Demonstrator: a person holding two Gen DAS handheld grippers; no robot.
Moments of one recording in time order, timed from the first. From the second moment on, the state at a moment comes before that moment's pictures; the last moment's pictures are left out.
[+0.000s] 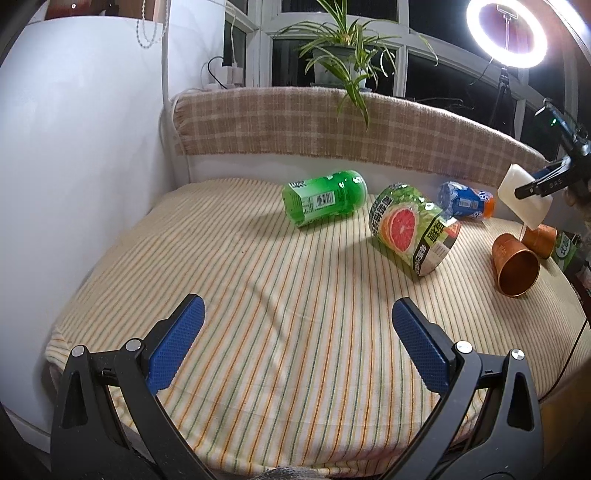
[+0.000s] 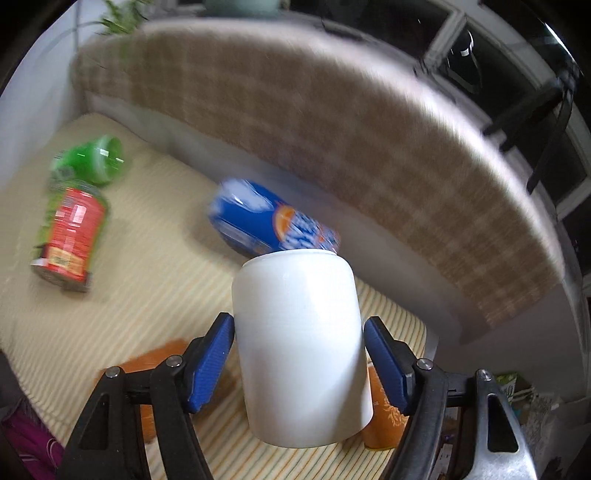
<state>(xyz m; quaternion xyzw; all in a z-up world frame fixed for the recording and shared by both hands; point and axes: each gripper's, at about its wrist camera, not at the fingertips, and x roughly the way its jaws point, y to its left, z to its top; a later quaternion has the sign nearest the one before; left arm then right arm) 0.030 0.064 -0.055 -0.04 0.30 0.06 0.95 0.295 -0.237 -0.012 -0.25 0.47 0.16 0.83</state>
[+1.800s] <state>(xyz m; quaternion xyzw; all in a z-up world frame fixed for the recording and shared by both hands) 0.058 -0.089 -0.022 0.32 0.38 -0.31 0.81 0.081 -0.246 -0.051 -0.08 0.45 0.37 0.81</state>
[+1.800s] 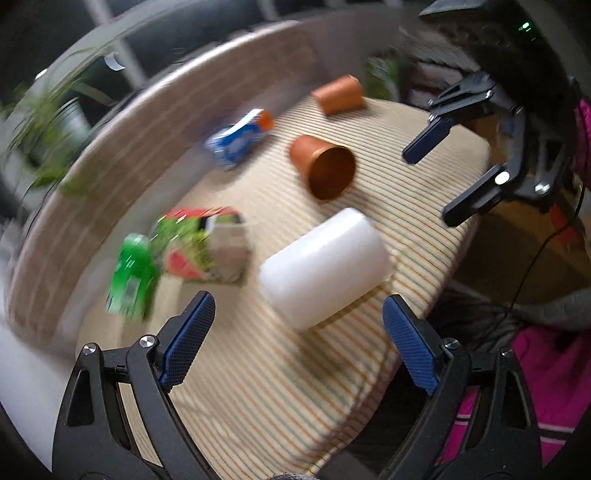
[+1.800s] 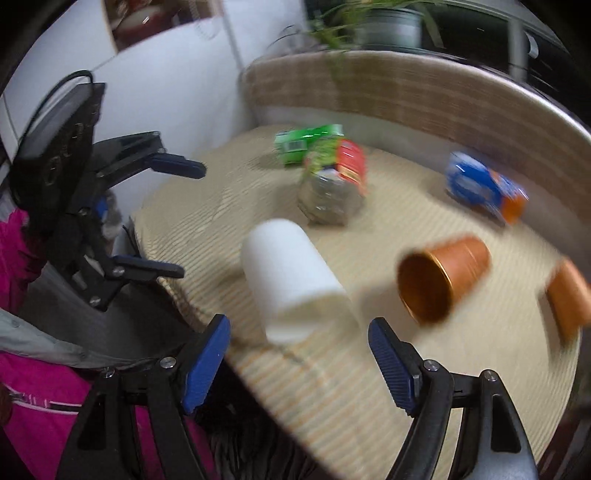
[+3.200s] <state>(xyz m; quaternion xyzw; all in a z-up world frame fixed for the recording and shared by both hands) 0.109 -0.143 -0.073 0.42 0.43 -0.35 0.71 0.070 -0.336 -0.077 0.06 0.48 0.28 0.83</state>
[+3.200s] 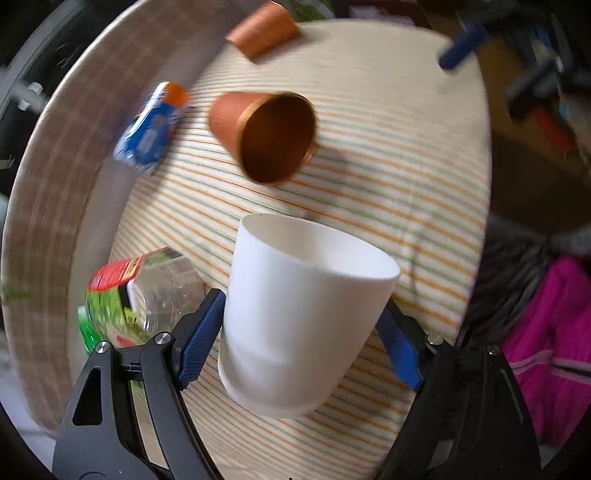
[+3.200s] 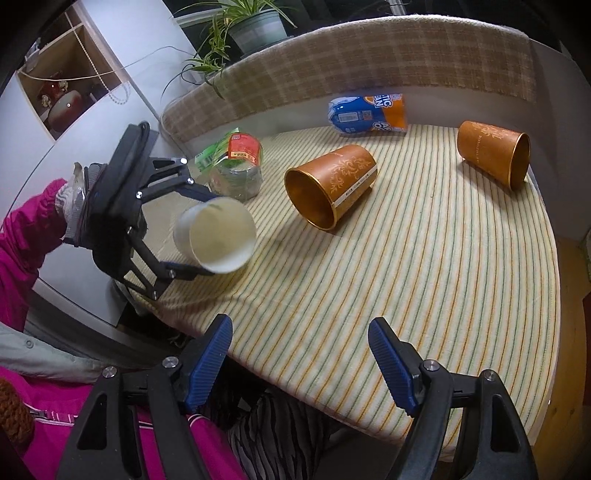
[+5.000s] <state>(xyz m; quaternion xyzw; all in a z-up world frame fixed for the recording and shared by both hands) 0.115 -0.065 -0.080 -0.06 0.33 -0.23 0.91 0.029 -0.288 -0.047 0.09 0.36 0.13 0.92</state>
